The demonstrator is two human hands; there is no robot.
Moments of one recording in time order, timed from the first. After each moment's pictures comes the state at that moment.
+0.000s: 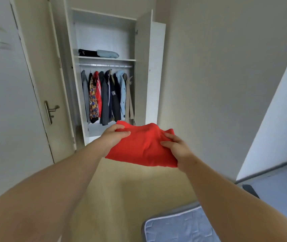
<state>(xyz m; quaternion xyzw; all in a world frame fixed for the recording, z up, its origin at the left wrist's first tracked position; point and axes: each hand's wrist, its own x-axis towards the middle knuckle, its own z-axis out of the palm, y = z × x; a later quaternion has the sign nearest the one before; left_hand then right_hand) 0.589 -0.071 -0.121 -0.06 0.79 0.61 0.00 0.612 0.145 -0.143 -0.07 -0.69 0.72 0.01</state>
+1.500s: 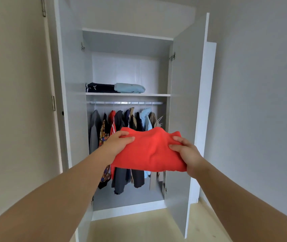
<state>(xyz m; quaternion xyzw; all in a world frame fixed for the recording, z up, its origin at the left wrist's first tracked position) -0.207 -0.265 -0.041 -0.05 0.77 0.62 -0.11 -0.210 -0.046 -0.053 0.04 -0.66 0.75 0.01</state>
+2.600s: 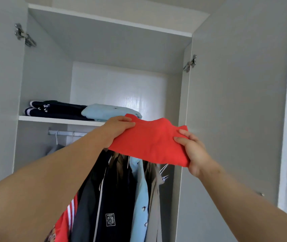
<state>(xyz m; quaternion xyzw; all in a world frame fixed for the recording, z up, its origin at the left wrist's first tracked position) -0.817 -0.275 0.092 -0.01 0.77 0.59 -0.24 -0.833 -0.060 0.053 0.13 -0.58 0.80 0.06</state>
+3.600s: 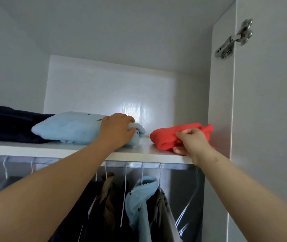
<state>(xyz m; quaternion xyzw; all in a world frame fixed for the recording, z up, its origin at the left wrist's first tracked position) -1.136 -0.367 0.131 0.00 0.88 0.03 -0.47 -1.140 -0.156 0.125 0.10 -0.70 0.69 0.15</state>
